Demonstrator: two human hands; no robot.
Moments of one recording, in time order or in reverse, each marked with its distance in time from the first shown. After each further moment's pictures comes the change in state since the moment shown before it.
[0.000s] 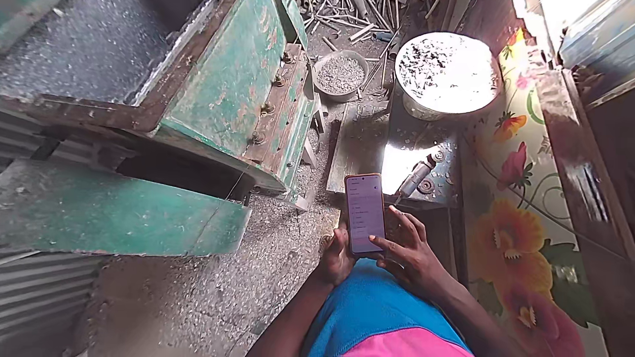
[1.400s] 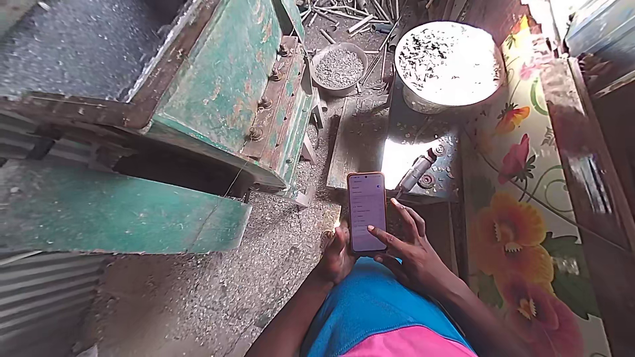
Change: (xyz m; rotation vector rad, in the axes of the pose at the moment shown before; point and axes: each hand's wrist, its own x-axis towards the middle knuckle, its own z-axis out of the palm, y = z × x) left_hand -0.003 -0.002 0.000 -0.003 -0.011 -0.016; right_hand 0.001 -0.003 0.003 -0.043 -0.025 0.039
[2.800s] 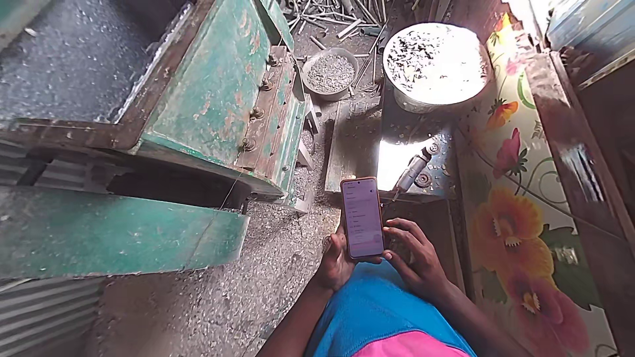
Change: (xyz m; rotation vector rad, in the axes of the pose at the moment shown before) left_hand 0.003 -0.002 -0.004 -0.015 -0.039 -0.034; right_hand -0.014 0.009 0.008 0.333 0.209 0.095
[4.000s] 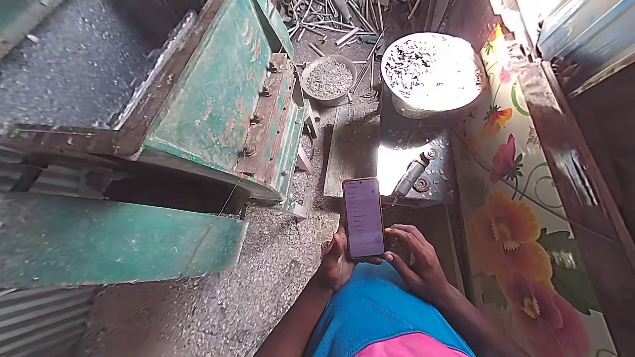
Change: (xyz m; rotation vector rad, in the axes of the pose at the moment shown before) left_hand 0.008 0.007 -0.001 0.024 0.001 -0.009; right_hand 0.004 0.001 0.000 -0.004 0.017 0.002
